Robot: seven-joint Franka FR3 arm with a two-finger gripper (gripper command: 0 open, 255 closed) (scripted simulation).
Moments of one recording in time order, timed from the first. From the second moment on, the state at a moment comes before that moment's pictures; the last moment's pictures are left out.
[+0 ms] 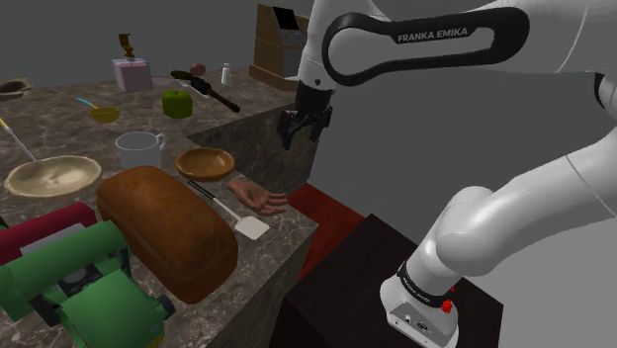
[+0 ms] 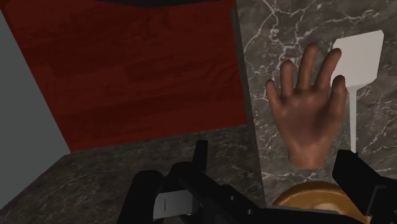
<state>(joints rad) 0.05 -0.45 0.18 -2.37 0.05 1.98 0.32</state>
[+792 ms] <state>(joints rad) 0.06 -0.01 0.32 -2.19 -0.15 2.20 0.54</state>
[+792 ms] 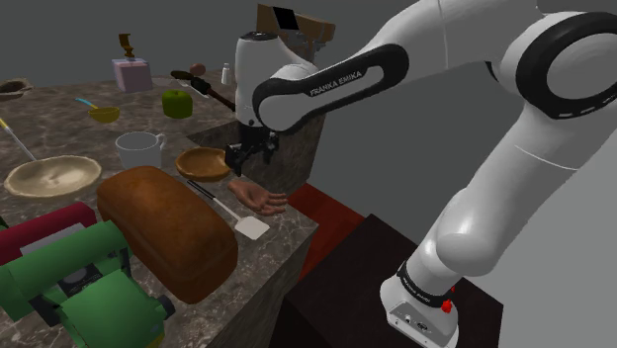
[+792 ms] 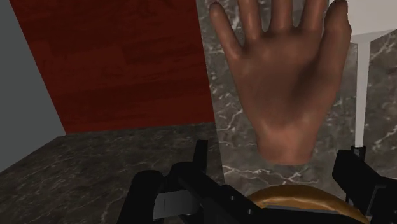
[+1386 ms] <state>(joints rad) 0.08 0.19 0.33 -2.12 -0.29 2.29 0.65</state>
